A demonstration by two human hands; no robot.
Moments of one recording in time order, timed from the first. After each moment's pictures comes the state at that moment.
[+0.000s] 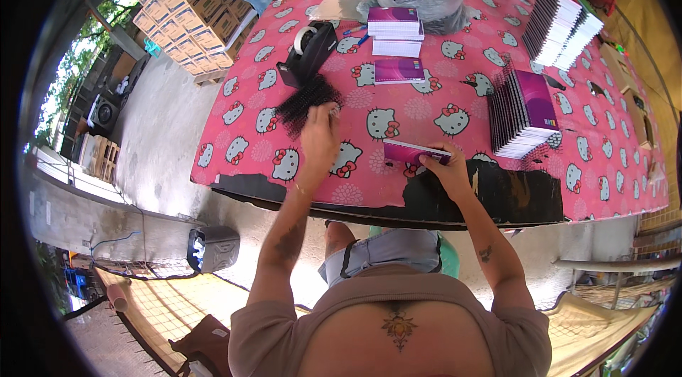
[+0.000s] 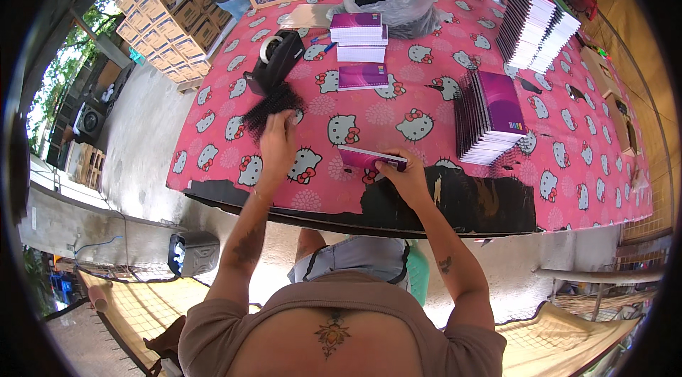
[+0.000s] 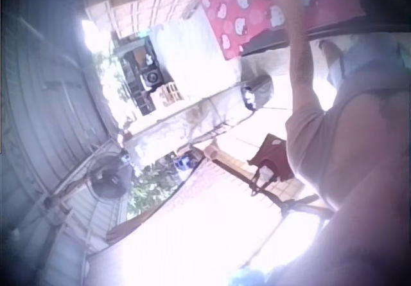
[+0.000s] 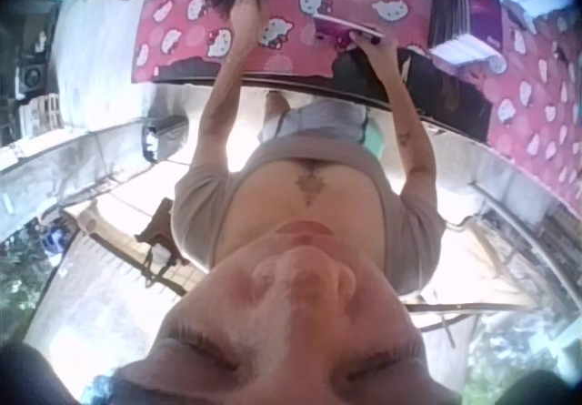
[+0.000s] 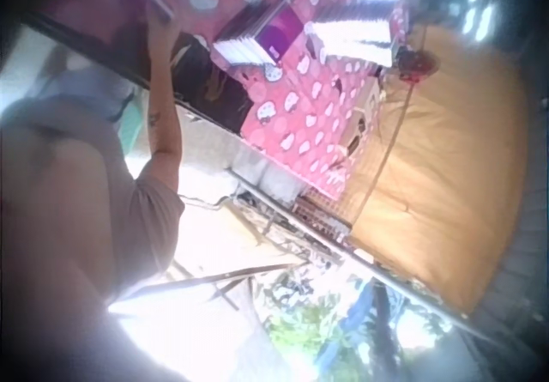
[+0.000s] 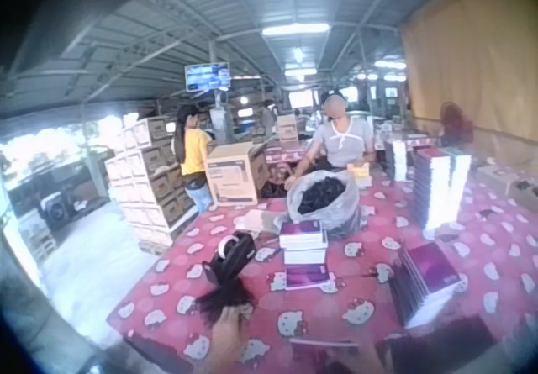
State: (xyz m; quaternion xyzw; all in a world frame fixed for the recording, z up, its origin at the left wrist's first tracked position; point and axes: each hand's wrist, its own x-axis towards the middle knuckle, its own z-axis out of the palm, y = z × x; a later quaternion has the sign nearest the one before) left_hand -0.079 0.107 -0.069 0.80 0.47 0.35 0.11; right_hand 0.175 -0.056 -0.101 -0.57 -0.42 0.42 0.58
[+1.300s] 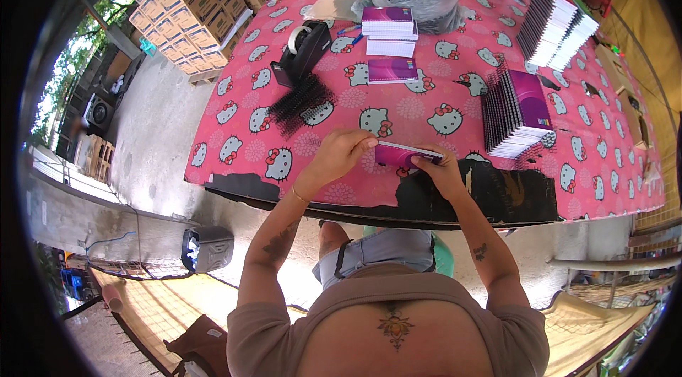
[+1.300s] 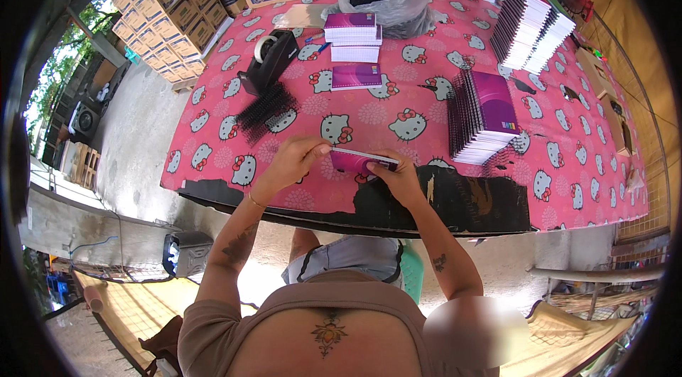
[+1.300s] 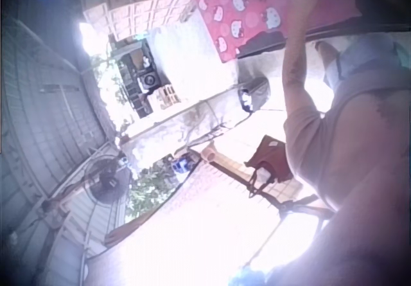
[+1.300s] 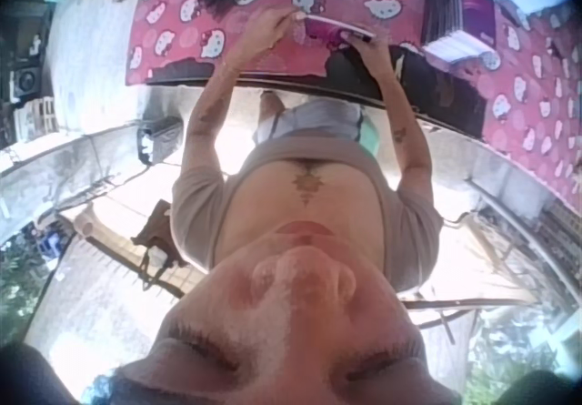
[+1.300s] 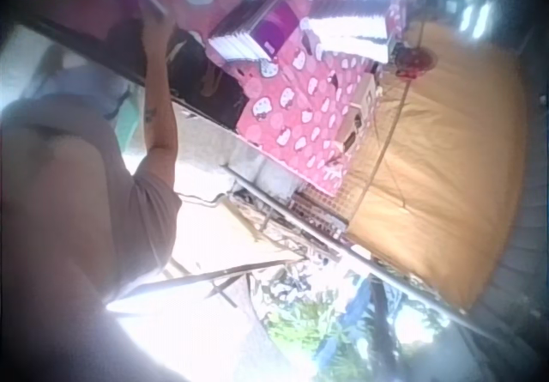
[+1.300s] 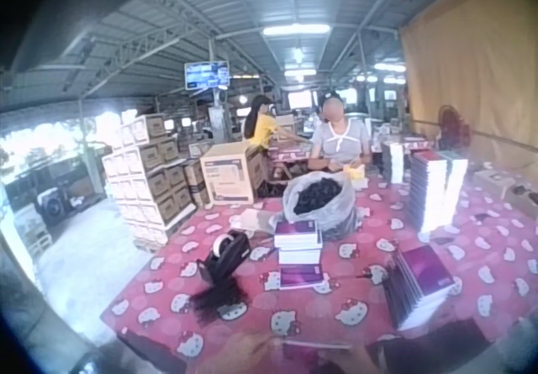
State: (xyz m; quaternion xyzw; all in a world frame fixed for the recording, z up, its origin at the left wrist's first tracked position) left_hand -0.063 0.074 -0.043 0.88 0.23 0.30 0.29; right_hand 0.173 -0.052 -0.102 -0.50 -0.45 0.45 0.59
